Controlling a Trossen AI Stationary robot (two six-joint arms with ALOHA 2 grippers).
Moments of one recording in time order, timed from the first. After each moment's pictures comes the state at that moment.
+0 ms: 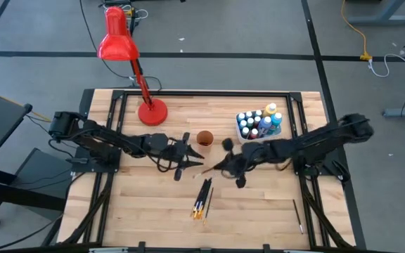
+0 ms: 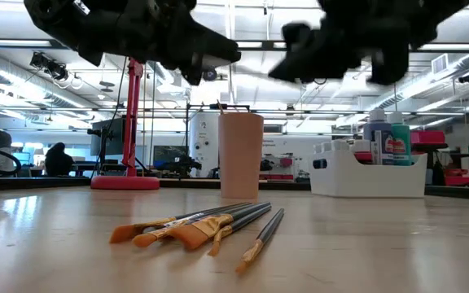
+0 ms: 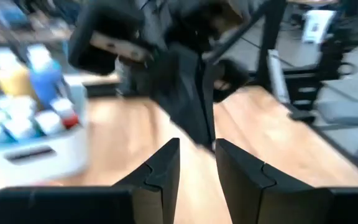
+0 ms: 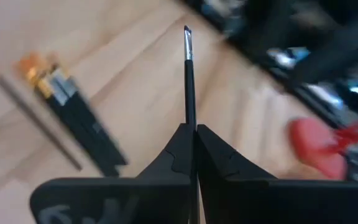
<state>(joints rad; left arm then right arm) -0.08 1.48 0.63 0.69 0.06 0.02 0.17 1.44 0.73 0.26 0.02 -0.55</state>
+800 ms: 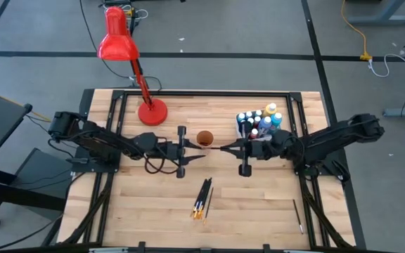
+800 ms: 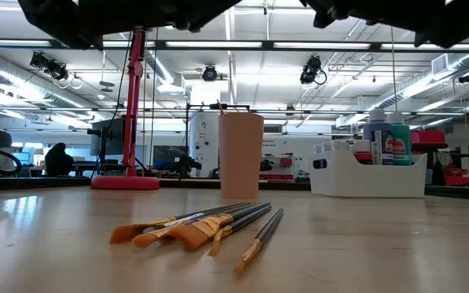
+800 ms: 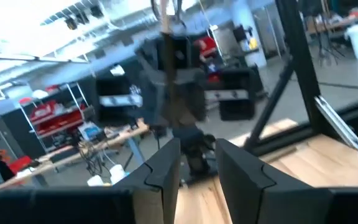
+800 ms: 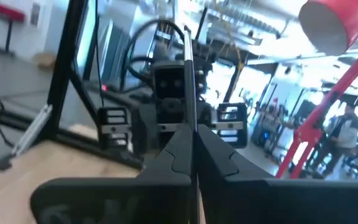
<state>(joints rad) -0.12 1.48 0.63 1.03 -0.08 0.38 0.11 1.29 0.53 1.00 0.04 -0.36</state>
